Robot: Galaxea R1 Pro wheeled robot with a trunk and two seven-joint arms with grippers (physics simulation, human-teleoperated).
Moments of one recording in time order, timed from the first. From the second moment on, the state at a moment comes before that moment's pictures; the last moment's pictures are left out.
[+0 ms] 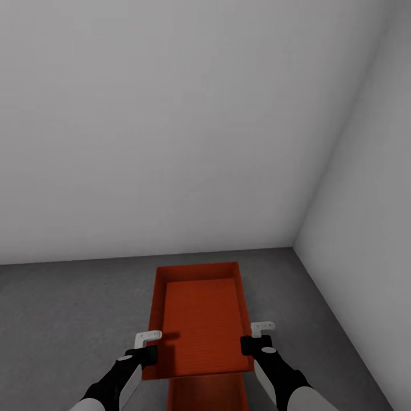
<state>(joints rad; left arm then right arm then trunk) -0.52 -0.06 0.02 -0.41 0.10 0.15 0.09 -0.57 0.13 0.01 -0.36 0.08 0.07 -0.13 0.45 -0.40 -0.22</state>
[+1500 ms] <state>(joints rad) -0.52 -0.06 0.01 -0.41 0.10 0.14 0.09 -0.57 0.13 0.01 -0.37 0.08 0.07 -0.13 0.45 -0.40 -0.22</state>
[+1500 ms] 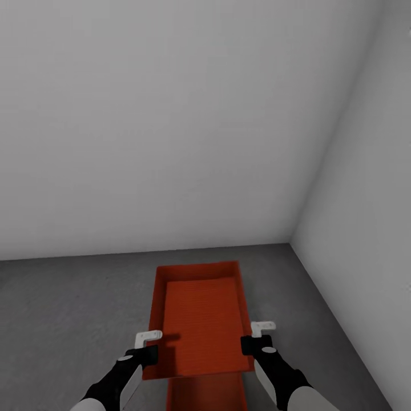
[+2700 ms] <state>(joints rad) -0.52 -0.06 0.01 -0.41 0.10 0.14 0.09 -0.57 0.13 0.01 -0.37 0.08 0.07 -0.13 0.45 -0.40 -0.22</state>
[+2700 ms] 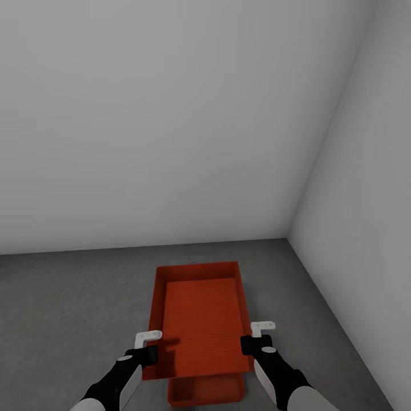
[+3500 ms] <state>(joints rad) -0.52 -0.06 0.01 -0.41 0.10 0.14 0.09 -0.57 0.13 0.01 -0.36 0.08 0.07 -0.13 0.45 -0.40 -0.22</state>
